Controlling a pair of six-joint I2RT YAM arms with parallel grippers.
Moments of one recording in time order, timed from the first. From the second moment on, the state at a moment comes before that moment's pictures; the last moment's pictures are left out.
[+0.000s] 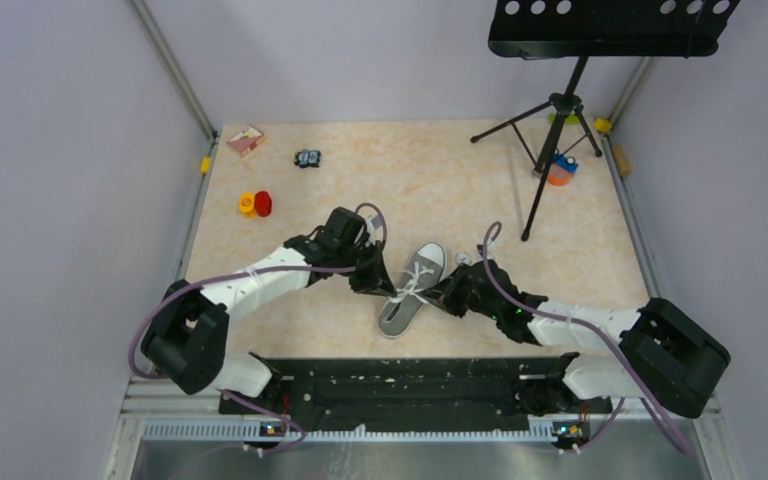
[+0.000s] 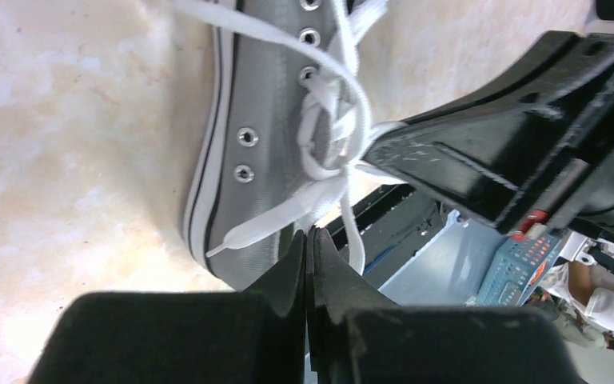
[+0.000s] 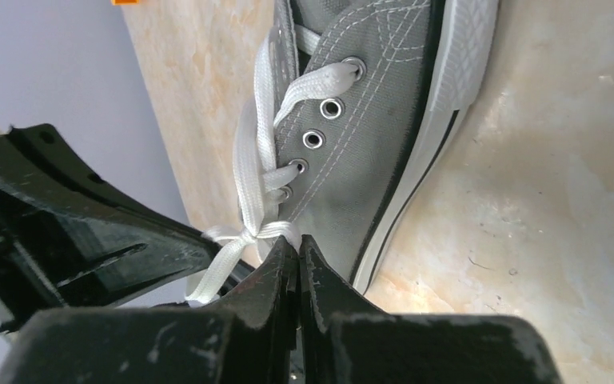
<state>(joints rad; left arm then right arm) -0.62 1.42 0.88 -0.37 0.48 -0.71 0.82 1.26 0.36 0.35 -0.01 1.34</state>
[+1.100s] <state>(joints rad) -0.72 1.51 1.11 -0.49 0.34 -0.62 0.74 1.14 0.36 0.18 0.08 1.25</state>
